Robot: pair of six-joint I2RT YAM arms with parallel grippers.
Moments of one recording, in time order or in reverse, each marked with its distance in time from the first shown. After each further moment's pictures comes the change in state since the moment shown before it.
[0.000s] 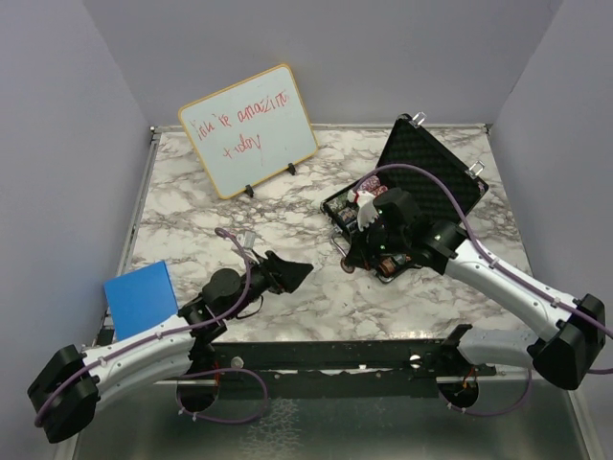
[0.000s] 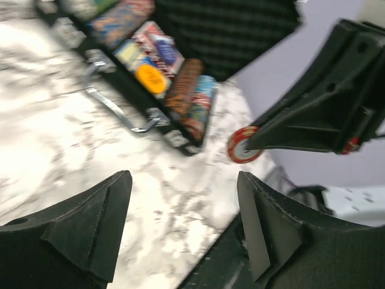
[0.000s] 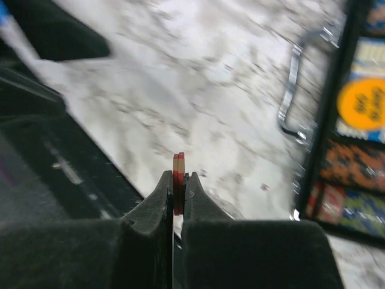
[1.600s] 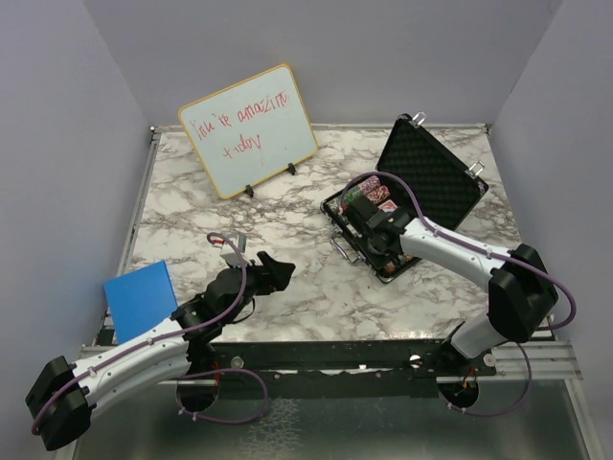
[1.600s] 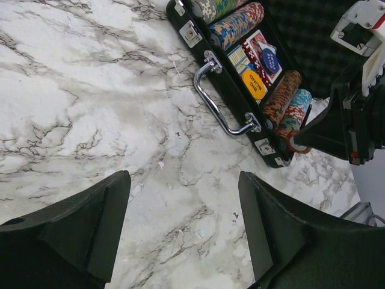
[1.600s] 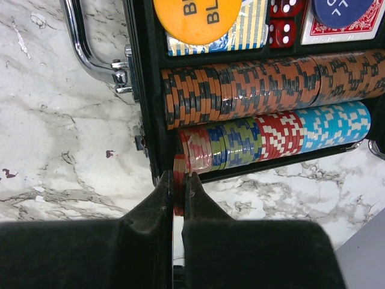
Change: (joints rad) left arm 0.000 -0.112 0.025 -0.425 -0.314 0.029; right arm -0.006 0.360 0.071 -0.290 0.669 -0.082
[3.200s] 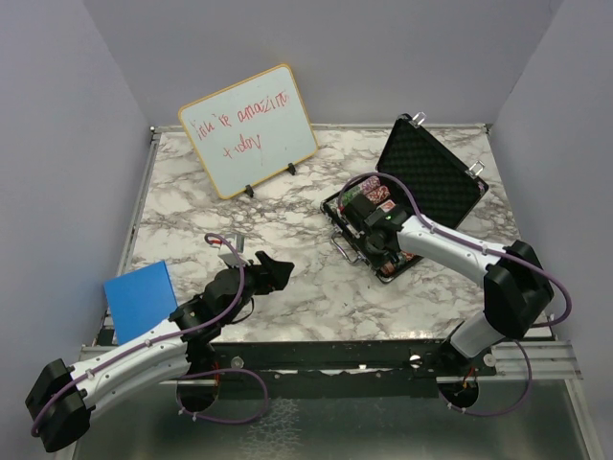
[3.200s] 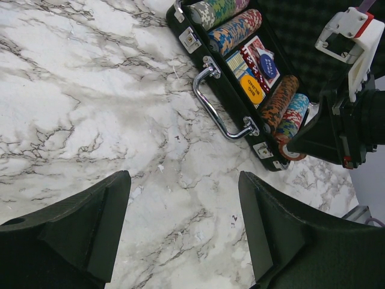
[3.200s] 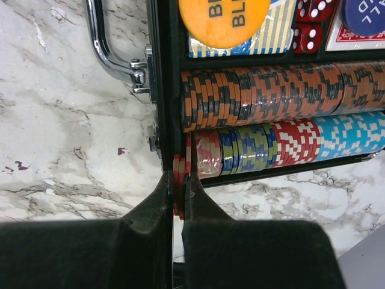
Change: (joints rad) left arm 0.000 -0.025 0.000 -0.013 -0.013 0.003; right arm -0.006 0.028 0.022 -0.010 -0.068 -0.025
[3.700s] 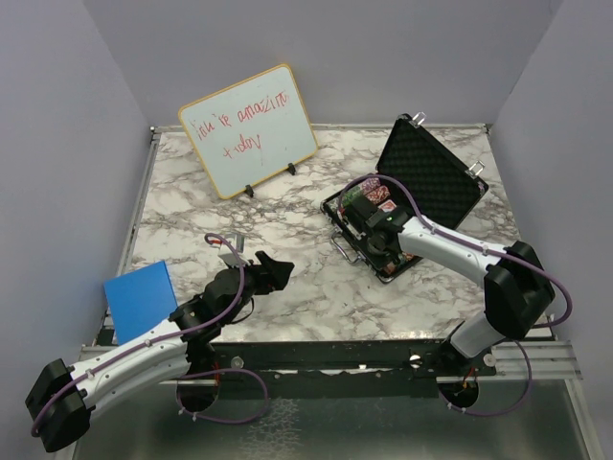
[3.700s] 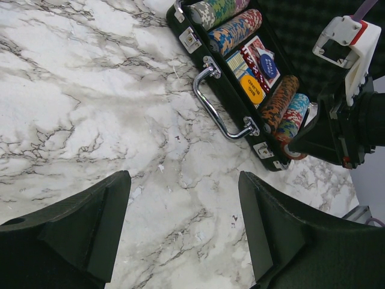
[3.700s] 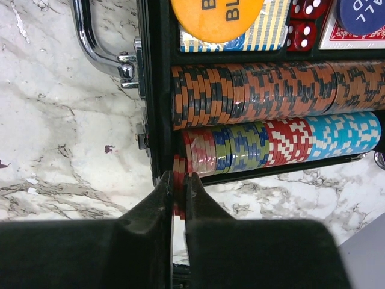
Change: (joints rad) left arm 0.000 0.000 0.000 0.000 0.000 0.001; right arm -0.006 -0.007 -0.023 0.005 0.025 -0.042
